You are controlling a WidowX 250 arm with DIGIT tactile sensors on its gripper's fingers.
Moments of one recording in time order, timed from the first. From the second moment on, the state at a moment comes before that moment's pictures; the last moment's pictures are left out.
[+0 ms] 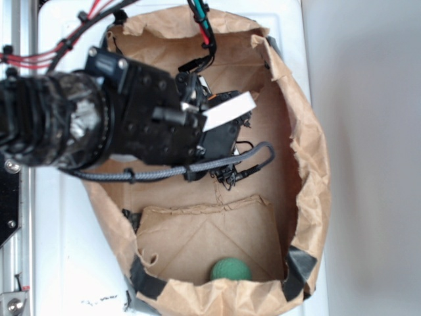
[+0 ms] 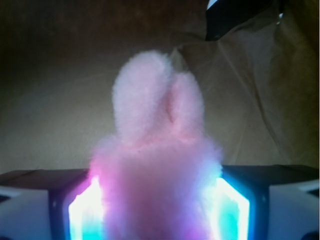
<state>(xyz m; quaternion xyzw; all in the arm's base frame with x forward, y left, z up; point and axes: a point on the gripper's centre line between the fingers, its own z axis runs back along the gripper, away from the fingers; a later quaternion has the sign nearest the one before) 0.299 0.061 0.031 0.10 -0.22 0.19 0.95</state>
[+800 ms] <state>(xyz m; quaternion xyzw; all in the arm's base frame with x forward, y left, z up) 0.295 0.058 0.032 0.09 -0.18 0.18 0.96</state>
